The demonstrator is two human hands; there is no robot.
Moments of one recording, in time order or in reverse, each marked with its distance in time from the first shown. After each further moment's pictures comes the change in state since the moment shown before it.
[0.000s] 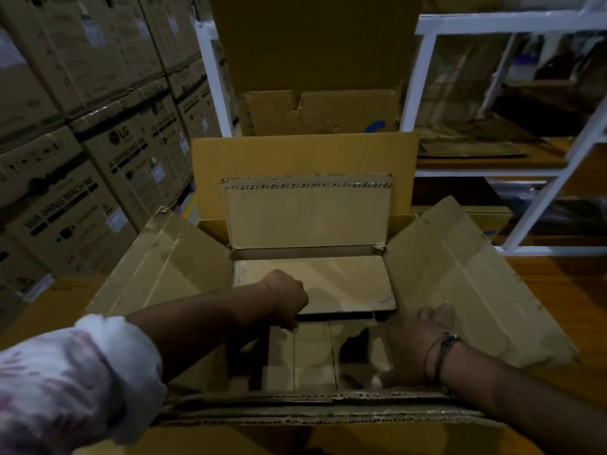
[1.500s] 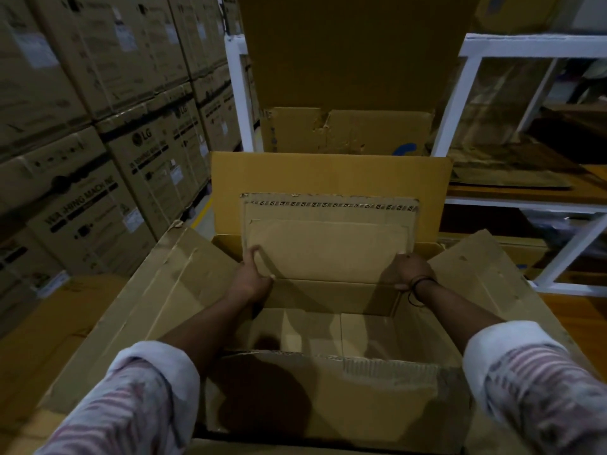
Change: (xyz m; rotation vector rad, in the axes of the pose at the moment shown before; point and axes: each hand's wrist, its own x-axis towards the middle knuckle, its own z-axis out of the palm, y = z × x) left_hand 0.033 -0.100 0.090 -1.623 0.529 -0.758; right_hand 0.217 0.057 -0.075 1.520 0.400 0.324
